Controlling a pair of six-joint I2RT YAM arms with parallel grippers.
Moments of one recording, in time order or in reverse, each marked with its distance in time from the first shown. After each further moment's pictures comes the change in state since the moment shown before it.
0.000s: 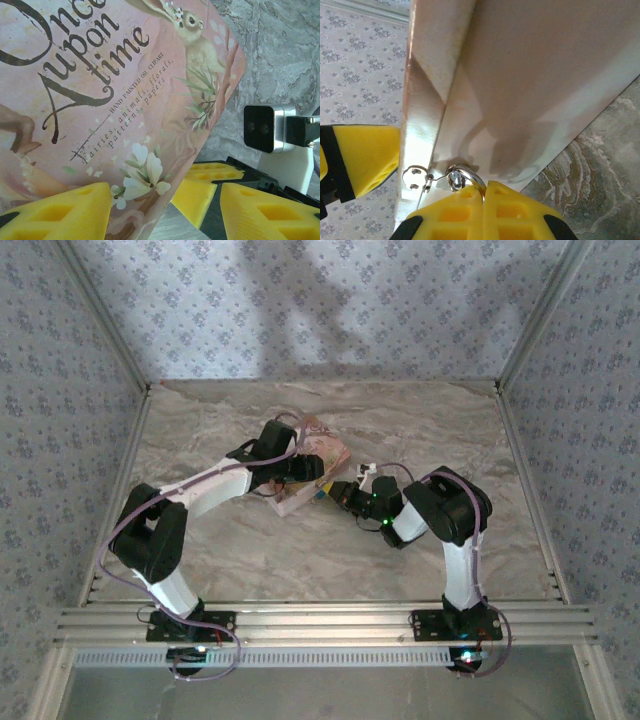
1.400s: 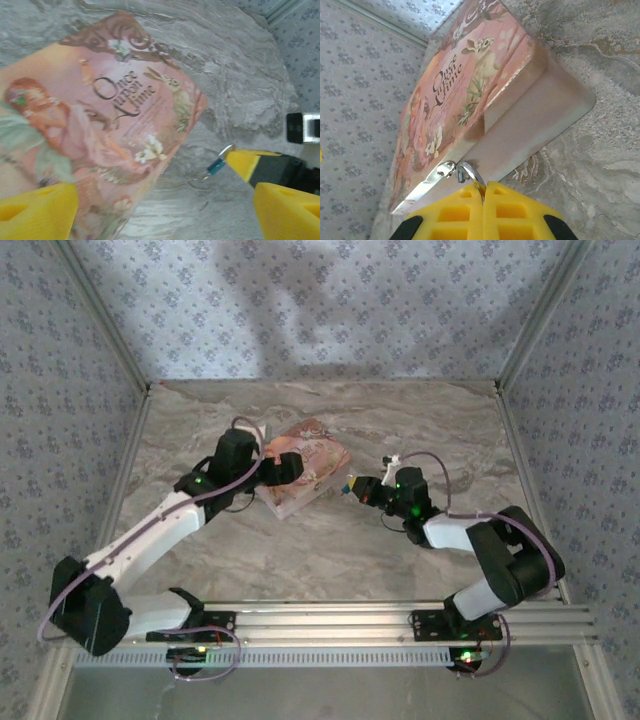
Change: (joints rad) left arm 0.019 -0.503 -0.219 -0.031 -0.177 0.037; right arm -0.092 -0.535 -0.088 -0.599 0.051 -0.370
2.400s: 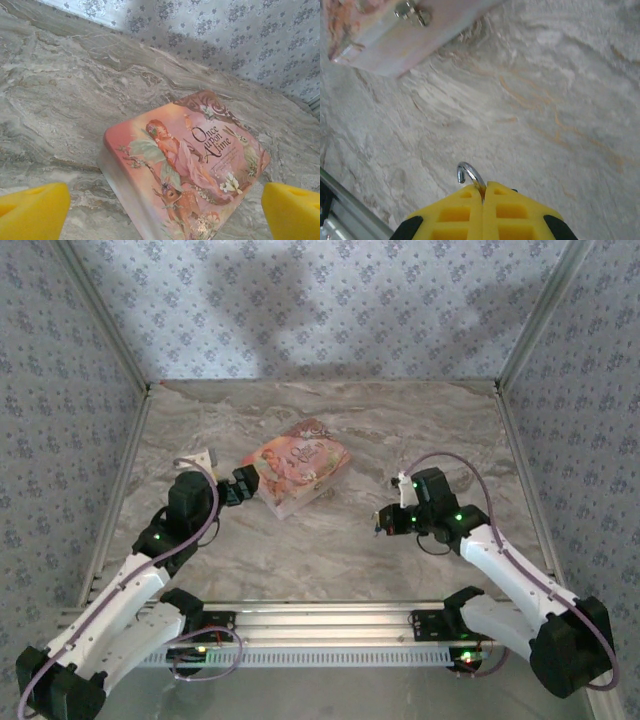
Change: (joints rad) left arm 0.082 -0.427 -0.293 0.068 -0.282 0.017; right arm -0.018 -0.501 0.172 -1.208 0.015 -0.446
